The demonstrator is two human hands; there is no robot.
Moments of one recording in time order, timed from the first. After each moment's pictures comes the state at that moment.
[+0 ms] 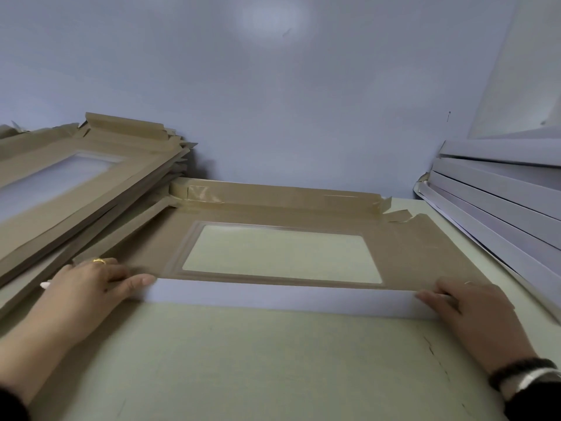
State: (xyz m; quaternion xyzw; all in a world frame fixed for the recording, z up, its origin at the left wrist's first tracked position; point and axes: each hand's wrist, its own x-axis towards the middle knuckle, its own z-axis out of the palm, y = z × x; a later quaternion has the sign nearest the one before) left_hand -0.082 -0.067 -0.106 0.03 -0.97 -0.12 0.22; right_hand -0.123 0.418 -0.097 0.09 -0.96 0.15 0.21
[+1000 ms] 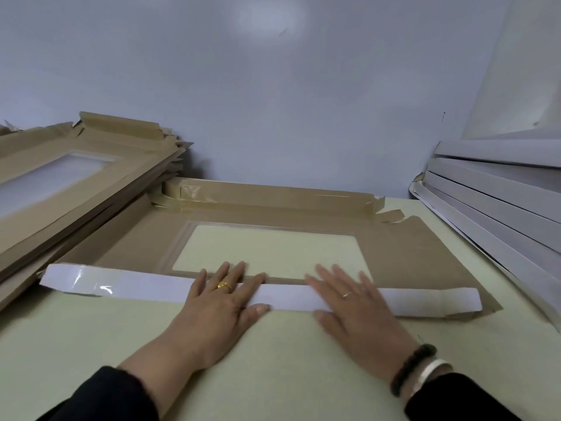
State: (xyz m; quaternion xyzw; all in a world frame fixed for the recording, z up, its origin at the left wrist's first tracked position) left_hand -0.092 0.085 -0.109 -0.06 -0.99 -0.09 0.00; right_hand -0.117 0.310 -0.111 0.25 -0.97 0.06 0.03
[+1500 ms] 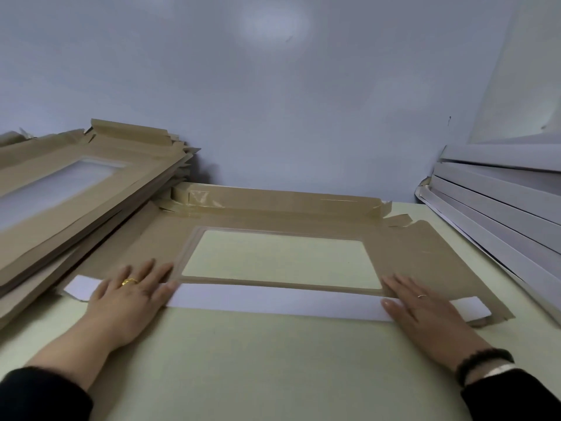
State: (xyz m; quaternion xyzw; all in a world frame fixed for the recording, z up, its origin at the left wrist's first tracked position) left_hand -0.091 -0.022 -0.108 0.16 -0.98 -0.10 -0.03; right_hand -0.145 0.385 -0.120 0.09 -0.99 0.10 -0.02
